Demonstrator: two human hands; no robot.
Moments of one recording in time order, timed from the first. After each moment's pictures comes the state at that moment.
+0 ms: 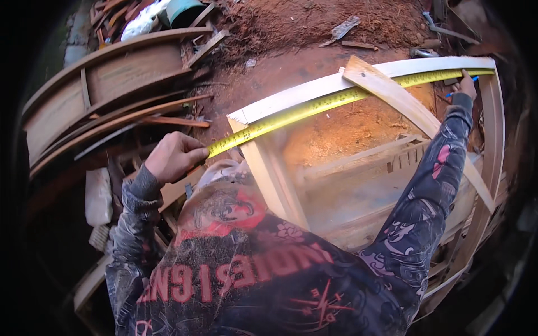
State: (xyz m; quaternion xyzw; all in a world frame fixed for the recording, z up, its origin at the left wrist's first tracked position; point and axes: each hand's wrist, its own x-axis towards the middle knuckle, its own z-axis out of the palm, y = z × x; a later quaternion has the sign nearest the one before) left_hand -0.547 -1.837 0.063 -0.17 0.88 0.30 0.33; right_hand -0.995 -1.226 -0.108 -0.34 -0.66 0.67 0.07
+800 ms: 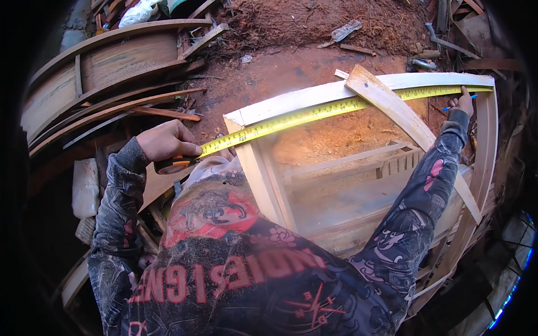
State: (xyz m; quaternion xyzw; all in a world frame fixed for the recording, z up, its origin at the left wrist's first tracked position) left_hand -0.580 -1.863 0.044 -0.15 0.76 0.38 0.50; right_hand -0.988 -1.206 -0.100 -0.32 -0.65 0.69 0.03
